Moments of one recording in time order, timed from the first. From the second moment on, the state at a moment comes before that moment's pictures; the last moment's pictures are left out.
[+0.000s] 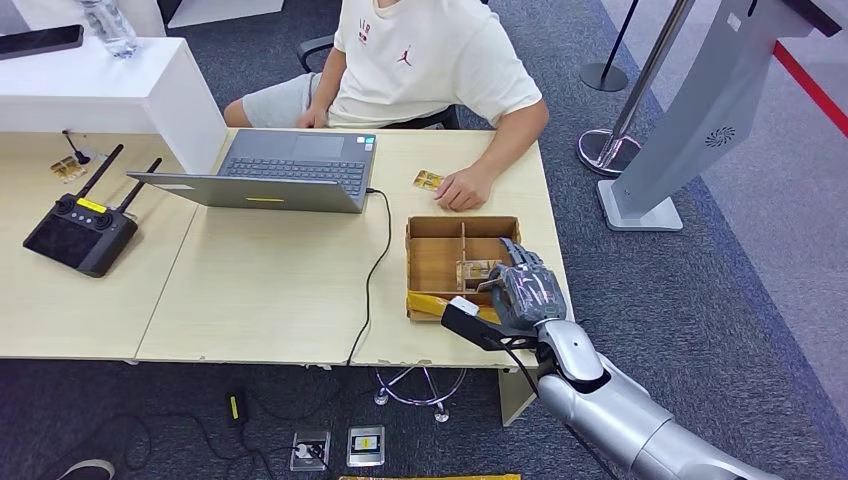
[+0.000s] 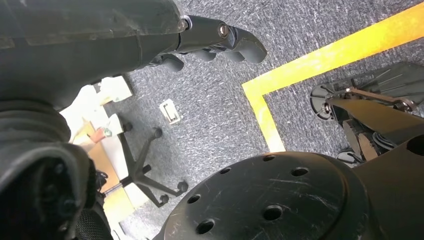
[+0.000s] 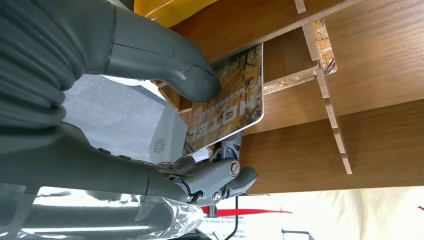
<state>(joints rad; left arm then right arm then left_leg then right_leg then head) -0.12 0.10 -1.12 -0.23 0.88 -0.24 -0.12 -0.62 -0.31 1.02 -1.05 0.73 -0.28 0.28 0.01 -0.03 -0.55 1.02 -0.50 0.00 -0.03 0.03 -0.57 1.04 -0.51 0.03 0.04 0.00</state>
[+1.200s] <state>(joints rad) -0.15 0.09 -1.13 -0.23 0.86 -0.24 -0.12 -0.79 -0.35 0.91 -1.30 0.93 -0.31 0.40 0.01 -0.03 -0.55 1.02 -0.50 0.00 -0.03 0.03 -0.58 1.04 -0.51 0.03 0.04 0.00</state>
